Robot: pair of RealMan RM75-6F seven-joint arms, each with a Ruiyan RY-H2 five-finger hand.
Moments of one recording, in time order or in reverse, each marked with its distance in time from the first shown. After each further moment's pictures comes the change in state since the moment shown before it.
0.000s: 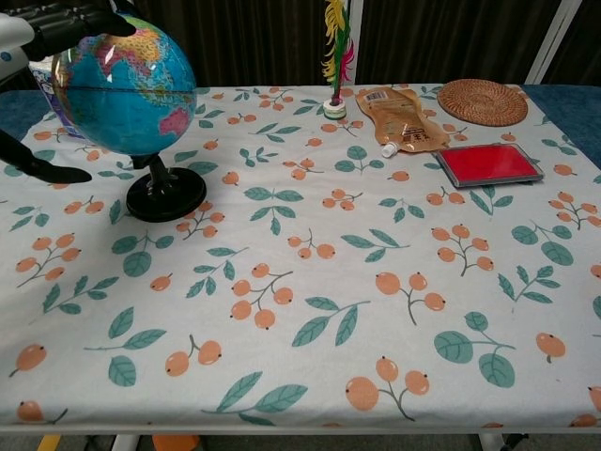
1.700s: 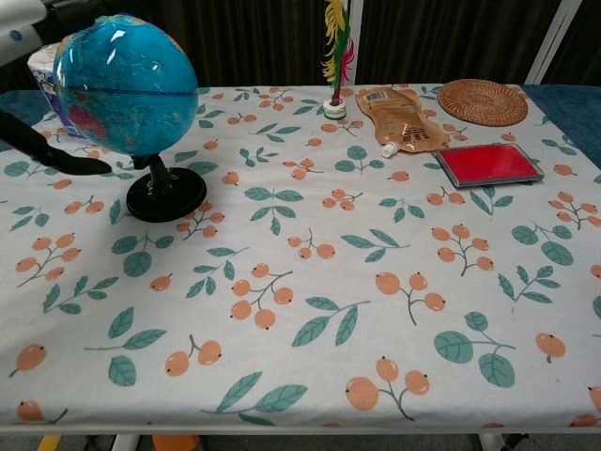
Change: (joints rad) left arm -0.040 -0.015 -0.006 -0.041 0.020 -0.017 -0.024; right arm 0.003 -0.011 0.000 0.013 0.010 -0.014 0.004
